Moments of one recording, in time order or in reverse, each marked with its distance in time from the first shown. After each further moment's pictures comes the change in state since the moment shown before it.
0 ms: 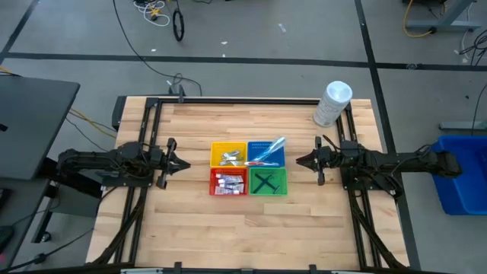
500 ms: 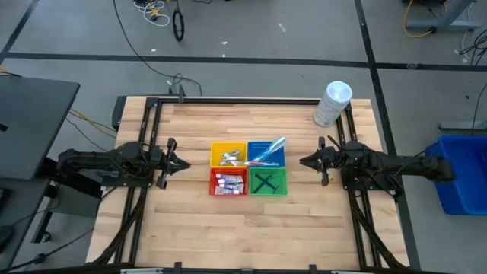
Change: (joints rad) left arm 0.000 0.000 0.000 0.000 0.000 0.000; right arm 0.000 -0.197 0.000 -0.200 0.000 0.003
